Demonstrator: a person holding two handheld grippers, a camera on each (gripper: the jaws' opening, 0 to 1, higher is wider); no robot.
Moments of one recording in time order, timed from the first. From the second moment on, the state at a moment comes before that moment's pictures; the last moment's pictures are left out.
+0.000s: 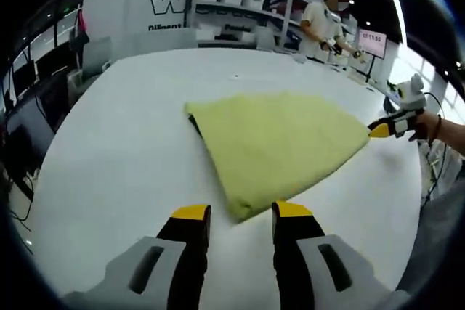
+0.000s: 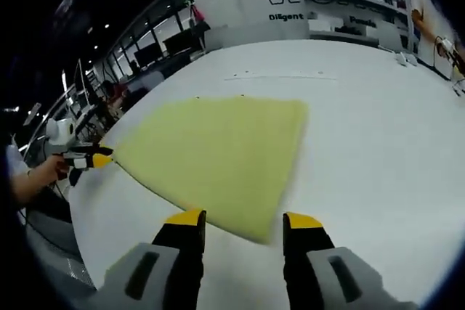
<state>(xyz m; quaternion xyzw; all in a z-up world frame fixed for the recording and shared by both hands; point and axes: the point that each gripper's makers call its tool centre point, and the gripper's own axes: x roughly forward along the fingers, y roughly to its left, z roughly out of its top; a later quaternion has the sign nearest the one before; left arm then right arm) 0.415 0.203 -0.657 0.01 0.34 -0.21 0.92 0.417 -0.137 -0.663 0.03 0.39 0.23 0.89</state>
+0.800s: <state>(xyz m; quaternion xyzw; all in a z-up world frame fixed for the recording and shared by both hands) 0.414 0.207 -0.665 0.07 0.35 -0.25 0.90 0.415 -0.146 -0.665 0.02 0.39 0.22 0.89</state>
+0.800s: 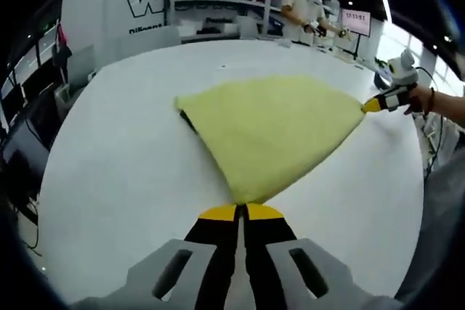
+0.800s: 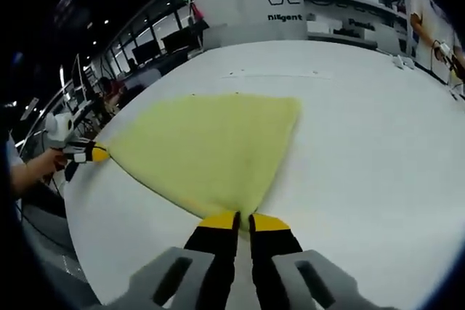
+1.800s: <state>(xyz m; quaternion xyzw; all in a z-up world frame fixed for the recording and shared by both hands) 0.433 0.201 -0.647 -0.08 0.33 -0.17 0.92 0.419 -0.144 -0.658 0.07 0.40 0.20 0.89</state>
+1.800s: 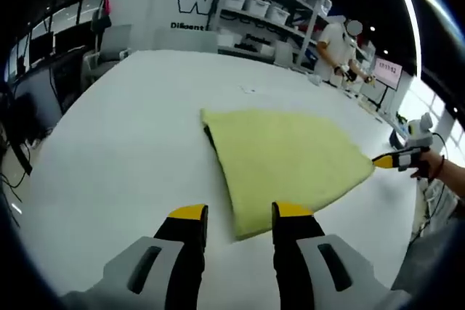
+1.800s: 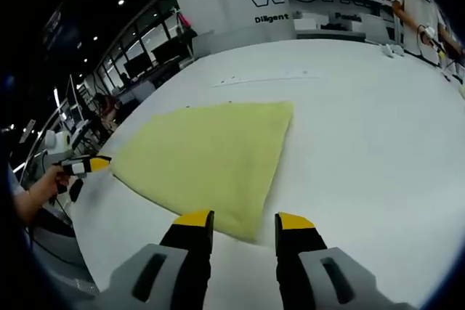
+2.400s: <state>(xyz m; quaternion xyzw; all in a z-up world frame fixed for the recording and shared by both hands) 0.419 0.195 -0.657 -0.04 0.37 -0.18 0.91 0.417 -0.143 -0.670 0.04 0.42 0.20 0.89</state>
